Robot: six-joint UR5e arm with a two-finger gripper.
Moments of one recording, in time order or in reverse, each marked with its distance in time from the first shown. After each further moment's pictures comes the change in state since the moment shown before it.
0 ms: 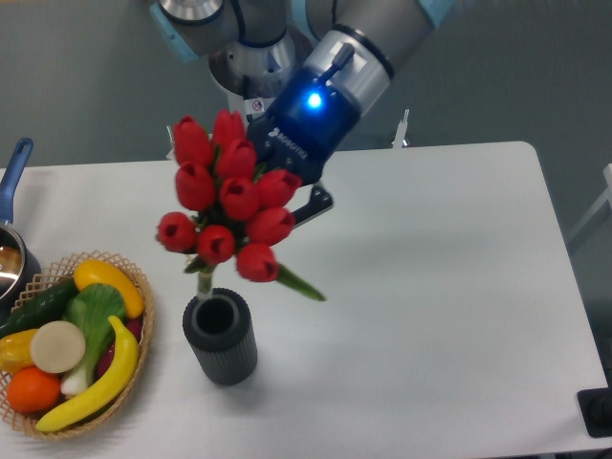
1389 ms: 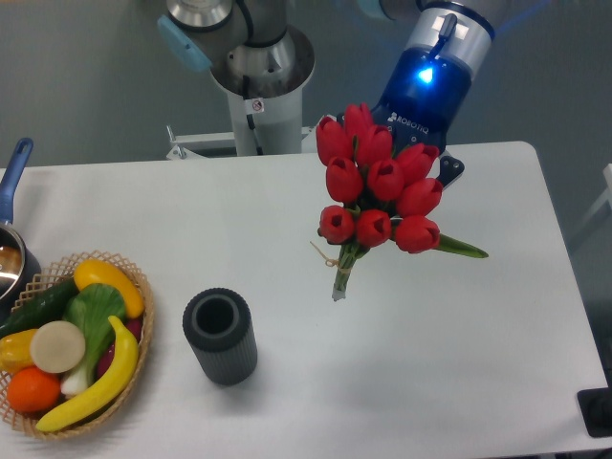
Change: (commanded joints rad) arm 0.134 0.000 -0.040 -0.008 0.072 0.149
